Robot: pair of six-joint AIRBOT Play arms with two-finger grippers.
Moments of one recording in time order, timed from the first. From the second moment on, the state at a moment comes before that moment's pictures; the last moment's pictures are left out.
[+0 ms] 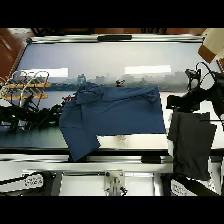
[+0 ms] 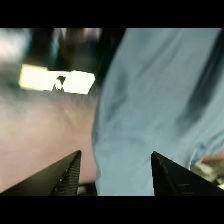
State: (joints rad) left arm 0.37 -1.39 0.89 0.95 -1.30 -1.31; right arm -0.07 -1.25 1.22 -1.44 1.40 1.61
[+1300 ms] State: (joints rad) left arm 0.52 -1.30 0.80 1.02 -1.23 -1.19; right arm 0.03 -1.29 0.90 -1.31 1.27 1.64
